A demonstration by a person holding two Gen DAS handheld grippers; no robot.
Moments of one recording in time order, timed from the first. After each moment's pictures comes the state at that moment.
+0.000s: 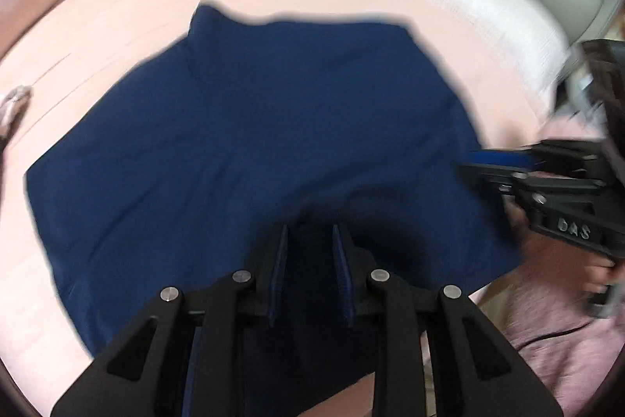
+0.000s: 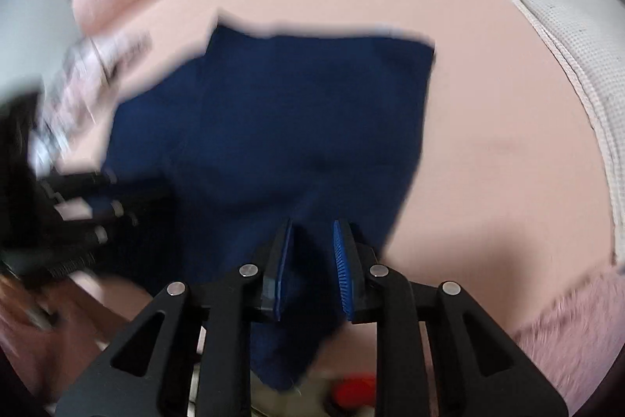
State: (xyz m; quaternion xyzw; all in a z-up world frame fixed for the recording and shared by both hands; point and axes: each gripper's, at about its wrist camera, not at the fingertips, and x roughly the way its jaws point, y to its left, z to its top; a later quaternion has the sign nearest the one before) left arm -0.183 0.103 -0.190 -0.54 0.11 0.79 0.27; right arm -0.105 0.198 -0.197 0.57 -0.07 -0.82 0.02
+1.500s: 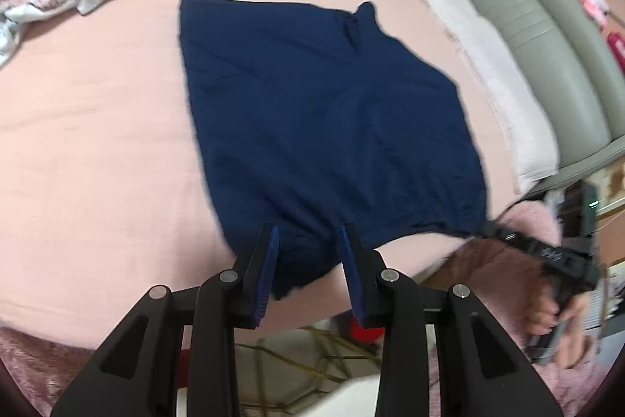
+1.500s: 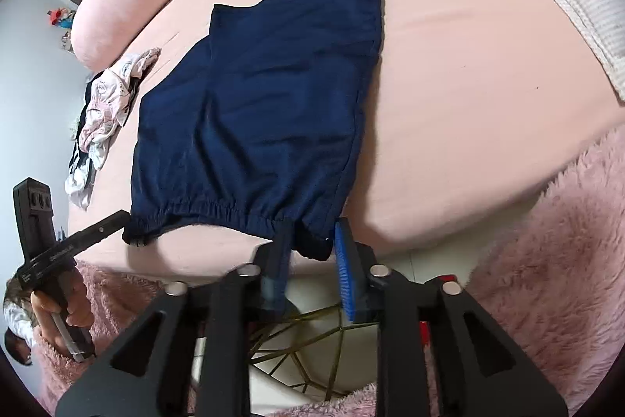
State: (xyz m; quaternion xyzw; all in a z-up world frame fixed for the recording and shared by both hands) left arm -0.114 0.001 -0.186 -0.56 -0.15 0.79 0.20; right arm -0.039 0.273 -0.157 0.56 -0.23 -0.79 0.05
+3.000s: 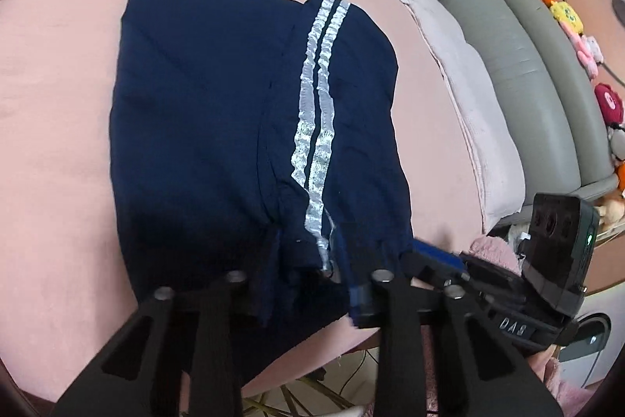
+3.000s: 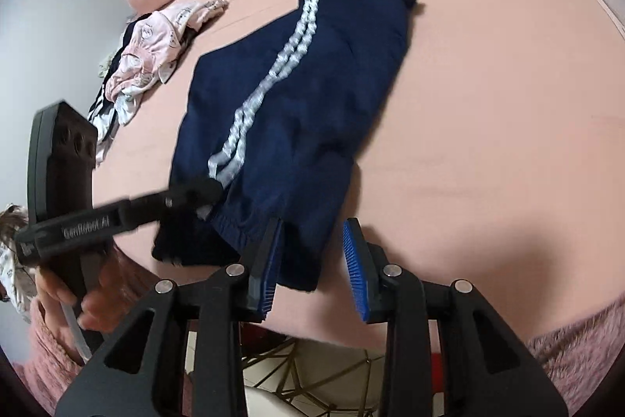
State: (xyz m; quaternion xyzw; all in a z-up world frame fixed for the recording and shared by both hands) left arm -0.175 0.006 -0.214 -0.56 -0.24 0.76 0.22; right arm -0.101 0.201 -0.158 0.57 -0.14 -0.79 0.17
